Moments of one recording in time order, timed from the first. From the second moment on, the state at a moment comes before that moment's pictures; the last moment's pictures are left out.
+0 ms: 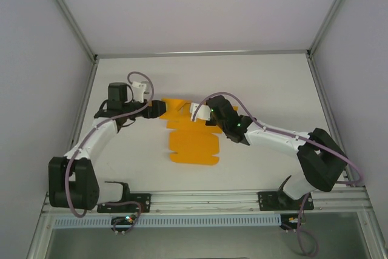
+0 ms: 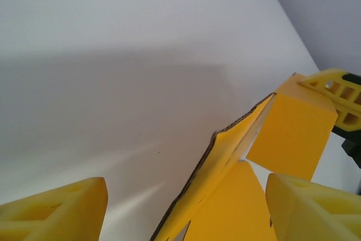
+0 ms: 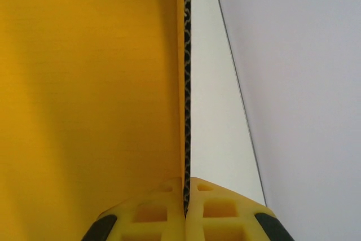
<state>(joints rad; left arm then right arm) -0.16 1.33 0.85 -0.24 0.77 -0.16 0.76 1.52 0.92 0.07 0.35 -0.91</state>
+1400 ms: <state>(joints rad) -0.18 1.38 0.86 -0.19 0.57 0.00 0.69 1.58 0.97 0.07 0.57 -1.00</state>
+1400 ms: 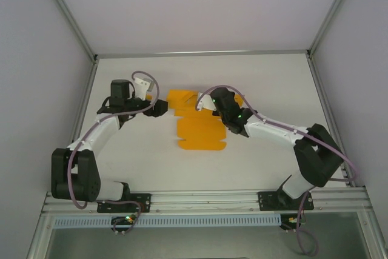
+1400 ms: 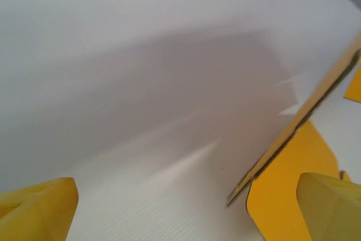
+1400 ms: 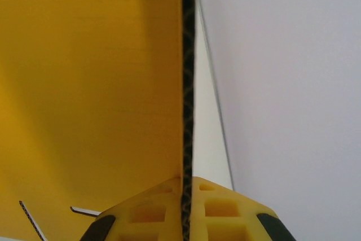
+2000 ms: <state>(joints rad) -0.34 1.37 0.73 -0.10 0.57 -0.35 0.77 1.87 1.02 0.36 0.92 -1.09</state>
